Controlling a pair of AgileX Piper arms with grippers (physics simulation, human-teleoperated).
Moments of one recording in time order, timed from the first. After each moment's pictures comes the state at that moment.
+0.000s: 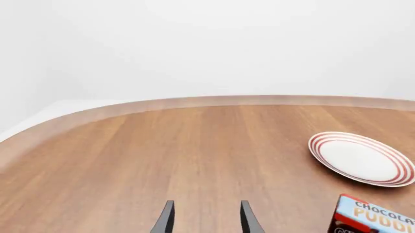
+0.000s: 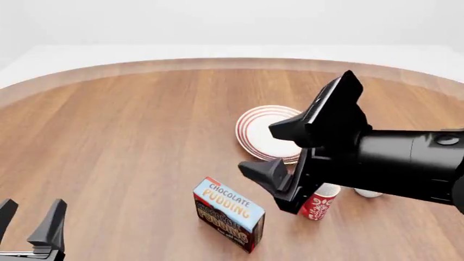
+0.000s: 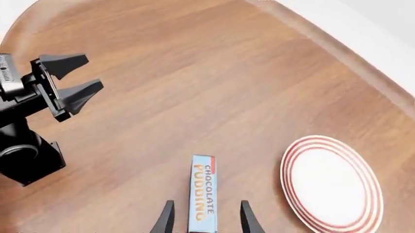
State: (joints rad) left arm 0.00 0.00 0.00 0.00 0.00; right arm 0.89 1.04 -1.03 0.56 -0.14
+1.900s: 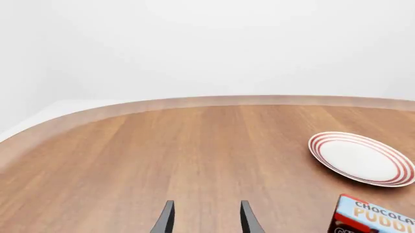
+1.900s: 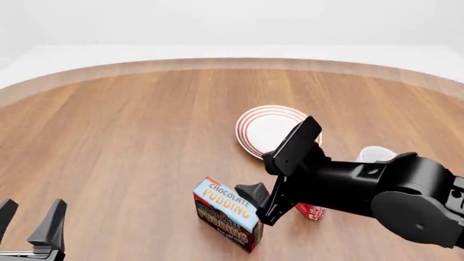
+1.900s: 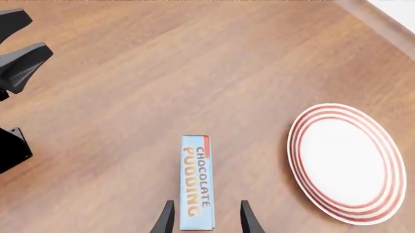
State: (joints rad) left arm 0.00 0.00 0.00 0.00 0.00; right arm 0.84 1.16 -0.83 0.36 -0.12
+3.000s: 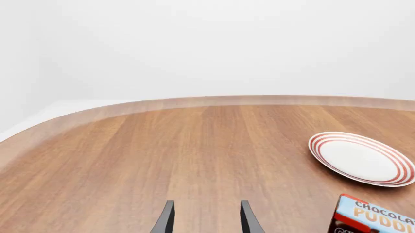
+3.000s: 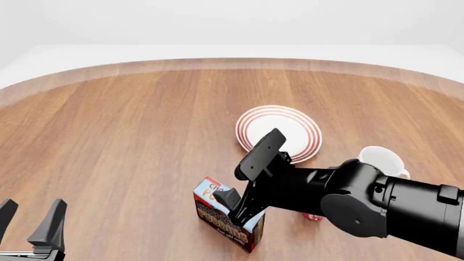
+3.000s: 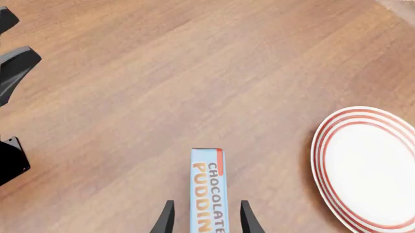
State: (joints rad) left arm 0.00 0.00 0.00 0.00 0.00; right arm 0.88 1.34 -0.84 0.21 -0.07
